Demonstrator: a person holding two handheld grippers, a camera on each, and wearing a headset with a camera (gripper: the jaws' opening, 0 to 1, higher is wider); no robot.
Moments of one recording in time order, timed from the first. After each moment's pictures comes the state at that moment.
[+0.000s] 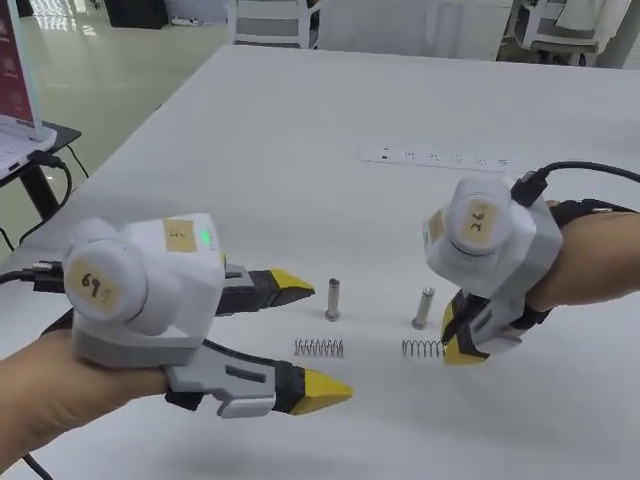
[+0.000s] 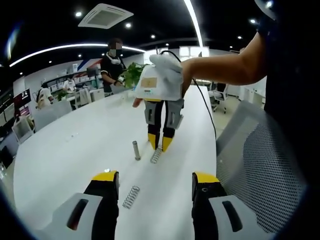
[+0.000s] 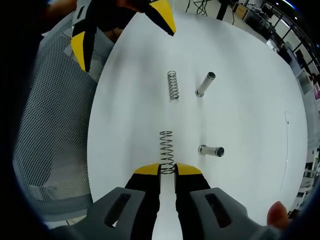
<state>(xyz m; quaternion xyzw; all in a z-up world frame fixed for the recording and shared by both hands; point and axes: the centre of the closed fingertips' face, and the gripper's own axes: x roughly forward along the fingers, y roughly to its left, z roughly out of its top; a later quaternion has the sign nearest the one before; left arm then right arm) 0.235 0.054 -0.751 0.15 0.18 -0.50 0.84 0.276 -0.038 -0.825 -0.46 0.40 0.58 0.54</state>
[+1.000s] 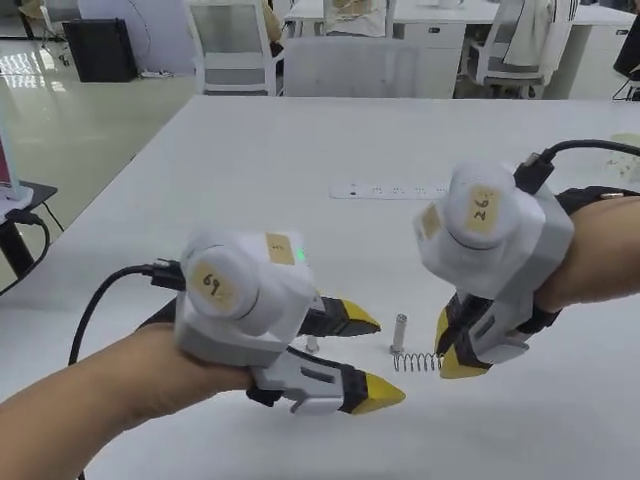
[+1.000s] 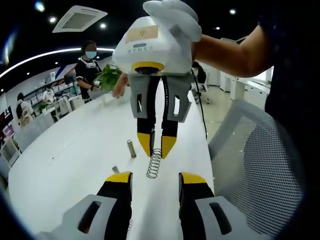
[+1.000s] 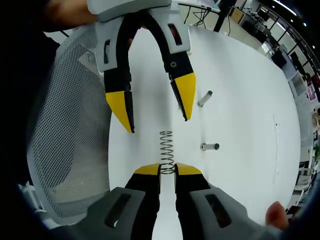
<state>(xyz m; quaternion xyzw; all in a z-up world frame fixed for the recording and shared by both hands) 0.241 -0.015 -0.747 0.19 0.16 -0.56 0.79 0.248 -0.041 -0.774 -0.46 0.38 0.57 0.56</state>
